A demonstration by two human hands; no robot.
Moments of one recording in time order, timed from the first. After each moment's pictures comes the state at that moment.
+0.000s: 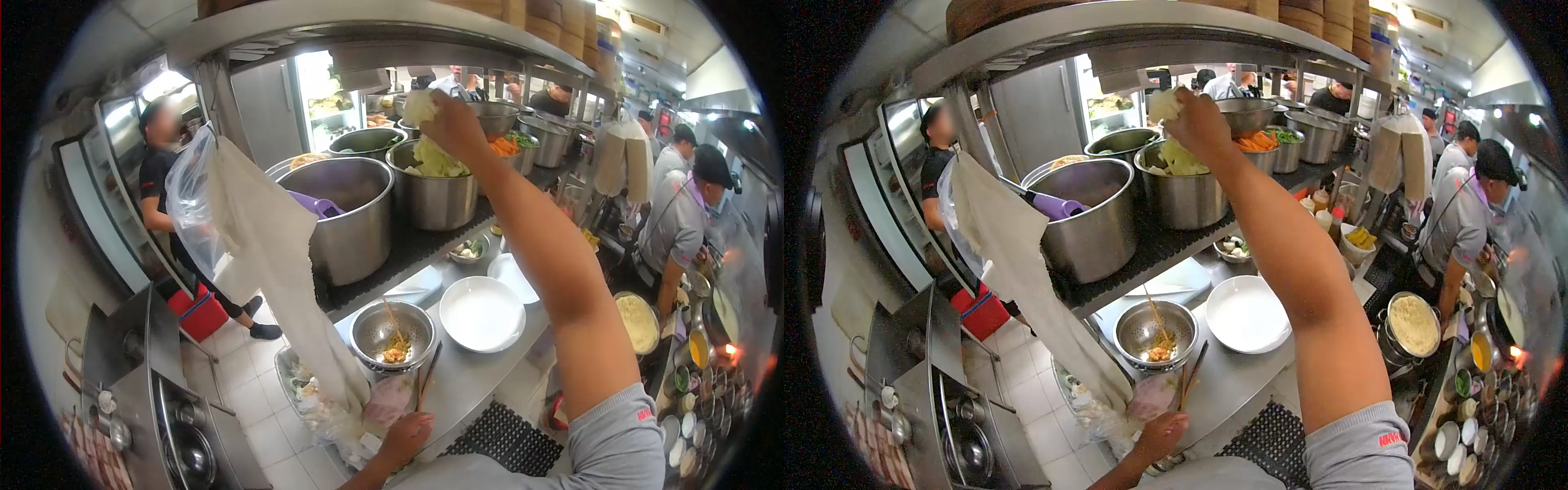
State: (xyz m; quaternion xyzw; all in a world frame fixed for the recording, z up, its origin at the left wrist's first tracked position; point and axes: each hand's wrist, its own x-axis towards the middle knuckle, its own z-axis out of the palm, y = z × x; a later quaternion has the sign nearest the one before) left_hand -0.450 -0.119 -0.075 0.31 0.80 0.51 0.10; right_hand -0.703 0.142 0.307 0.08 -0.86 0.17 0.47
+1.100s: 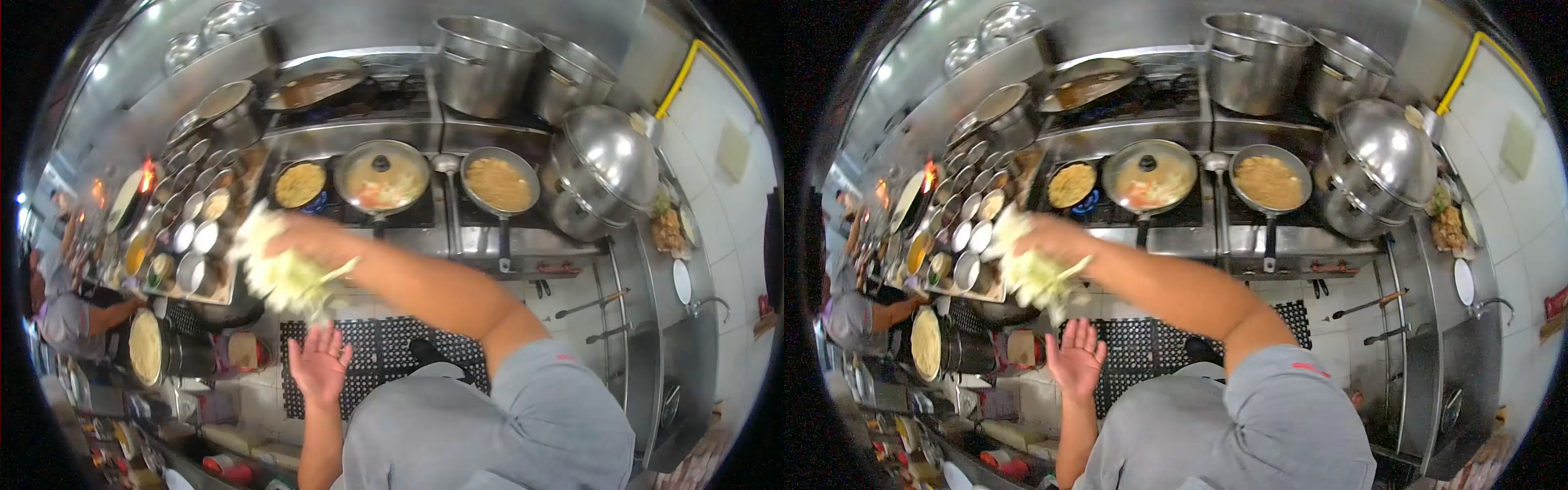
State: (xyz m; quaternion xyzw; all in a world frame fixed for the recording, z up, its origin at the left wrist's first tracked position) left_hand -0.032 0.037 -0.072 0.16 0.15 0.17 0.96; right_hand 0.171 0.026 0.071 -0.27 -0.35 0.55 0.71
